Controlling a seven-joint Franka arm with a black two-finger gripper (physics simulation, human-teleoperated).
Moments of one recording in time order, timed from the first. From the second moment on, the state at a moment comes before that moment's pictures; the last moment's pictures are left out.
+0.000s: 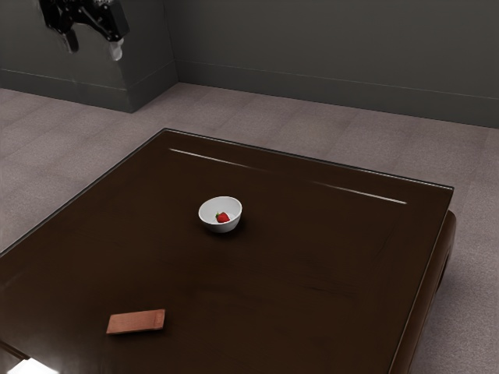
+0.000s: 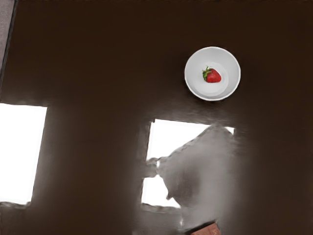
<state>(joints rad) 0.34 0.07 -0.35 -1.12 0.13 1.30 -0.06</state>
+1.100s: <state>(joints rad) -0.02 0.68 0.04 -1.44 -0.05 2.17 -0.85</state>
